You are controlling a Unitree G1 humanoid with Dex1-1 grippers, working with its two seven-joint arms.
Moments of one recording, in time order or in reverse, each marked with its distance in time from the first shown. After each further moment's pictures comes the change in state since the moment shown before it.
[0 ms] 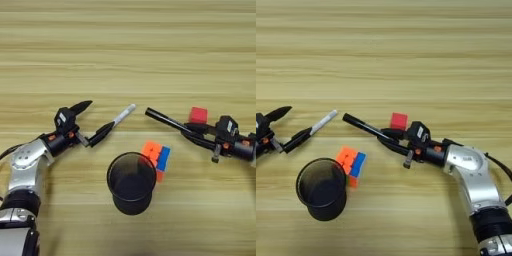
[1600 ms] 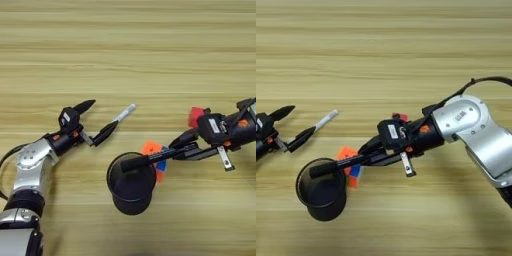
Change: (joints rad) left arm 0.002 -0.022 -0.016 -0.011 0.002 -0.006 0.033; right arm -0.275 -0.353 0.277 -0.662 -0.002 0.570 0.298
